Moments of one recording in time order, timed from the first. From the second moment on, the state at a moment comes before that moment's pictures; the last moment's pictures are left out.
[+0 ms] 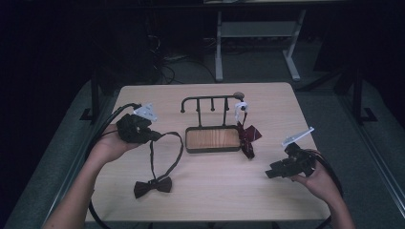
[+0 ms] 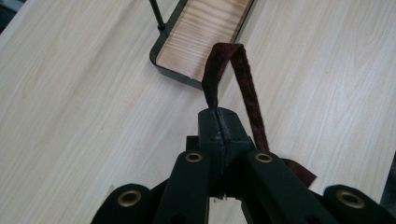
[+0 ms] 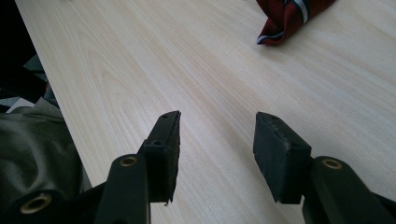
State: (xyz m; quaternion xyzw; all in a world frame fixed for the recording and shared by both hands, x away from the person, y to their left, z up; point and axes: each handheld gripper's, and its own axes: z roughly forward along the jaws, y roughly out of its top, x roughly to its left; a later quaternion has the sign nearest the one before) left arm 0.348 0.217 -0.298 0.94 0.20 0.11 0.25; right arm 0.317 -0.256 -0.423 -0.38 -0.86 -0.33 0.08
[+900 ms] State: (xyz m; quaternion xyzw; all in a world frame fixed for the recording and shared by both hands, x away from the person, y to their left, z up) left arm 0.366 0.197 -0.264 0.94 0.19 0.13 0.25; right arm 0.315 -0.257 -0.421 -0.38 -0.86 -0.32 0.08
